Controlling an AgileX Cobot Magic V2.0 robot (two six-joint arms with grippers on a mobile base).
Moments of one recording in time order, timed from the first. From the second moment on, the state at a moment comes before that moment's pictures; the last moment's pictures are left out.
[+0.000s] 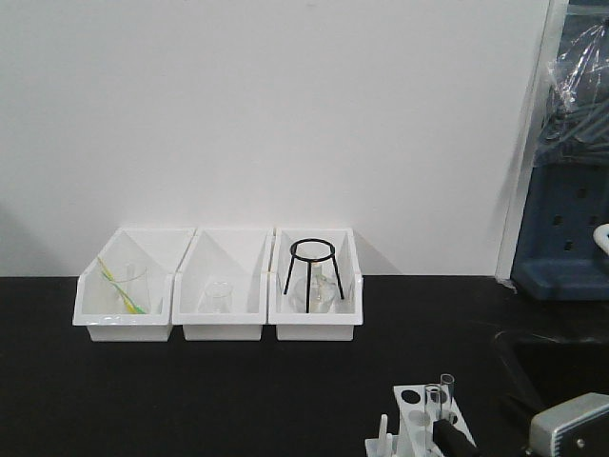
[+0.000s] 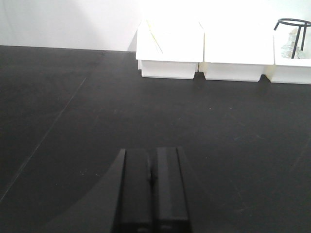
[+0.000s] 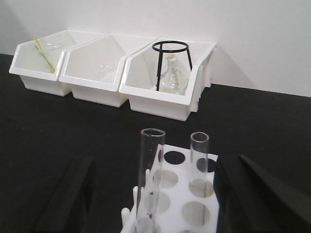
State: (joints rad) left arm 0.04 -0.02 0.03 0.05 0.26 -0.17; right arm 0.30 1.29 -0.30 -0.17 -0.71 0.13
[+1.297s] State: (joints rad) left arm 0.04 -0.02 0.03 0.05 0.26 -0.17; right arm 0.30 1.68 -0.44 -0.20 -0.97 0.13
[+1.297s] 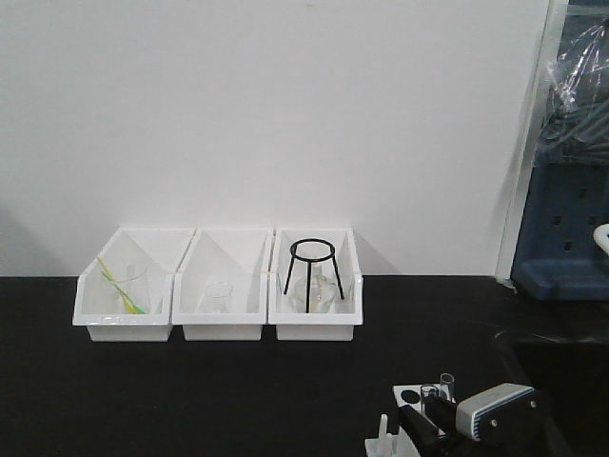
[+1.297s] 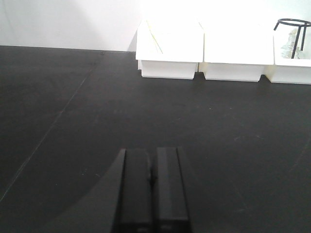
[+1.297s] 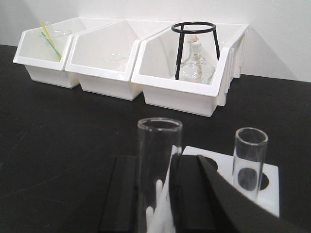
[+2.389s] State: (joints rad) left arm 0.04 -0.02 0.03 0.05 0.26 -0.17; right arm 0.30 1.14 -0.84 -0.53 -0.13 -0.23
